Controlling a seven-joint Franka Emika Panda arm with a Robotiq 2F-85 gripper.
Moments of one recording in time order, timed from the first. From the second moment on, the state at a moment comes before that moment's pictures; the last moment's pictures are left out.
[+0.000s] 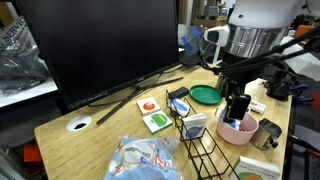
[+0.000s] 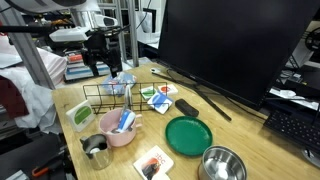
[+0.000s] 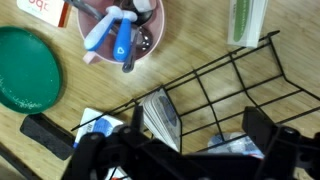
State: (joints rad) arm 0.23 -0.15 0.25 -2.43 -0.15 2.27 0.05
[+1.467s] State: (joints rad) arm 0.25 0.30 0.16 -2.26 -0.52 2.54 0.18
